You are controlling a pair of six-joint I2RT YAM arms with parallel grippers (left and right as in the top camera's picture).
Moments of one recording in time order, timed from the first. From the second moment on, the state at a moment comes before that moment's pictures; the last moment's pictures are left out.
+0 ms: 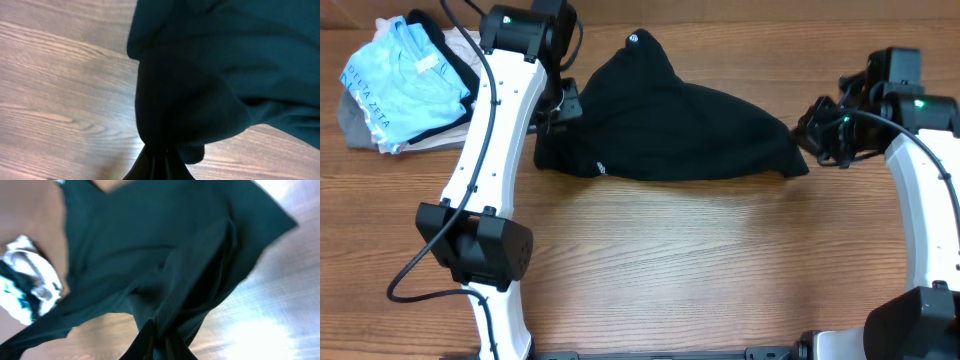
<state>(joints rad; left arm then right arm) -0.23 2.09 2.25 -1.69 -0.09 -0.49 -0.12 1.60 1.48 -1.11 -0.43 0.50</state>
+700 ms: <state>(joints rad) -0.41 1.76 1.63 -1.67 0.05 -0.49 -0.30 1.60 1.47 -1.21 -0.19 0.61</state>
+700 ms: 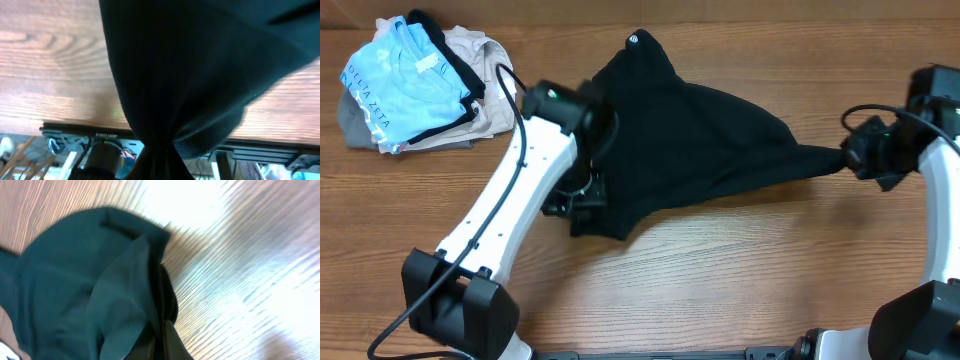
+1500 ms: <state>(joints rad) -0.43 1.76 1.37 -1.67 -0.02 -0.54 -0.32 1.53 1.51 -1.43 -0.19 0.43</state>
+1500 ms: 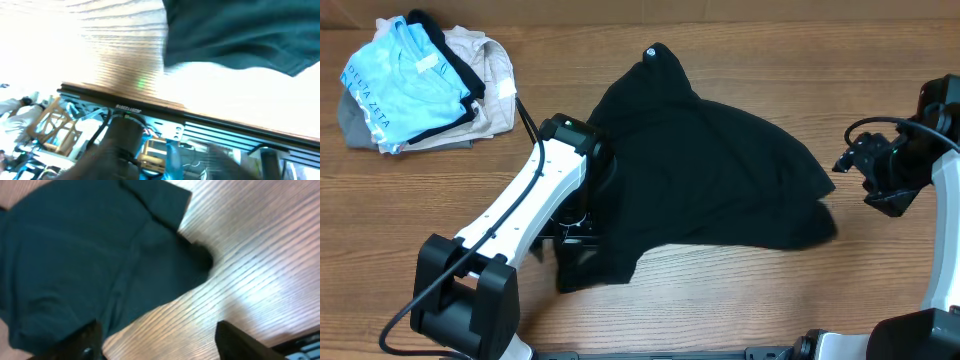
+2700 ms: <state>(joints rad) -0.48 1.76 1.25 -1.36 0.02 -0.52 -0.31 1.97 1.50 -1.10 -0.22 0.42</state>
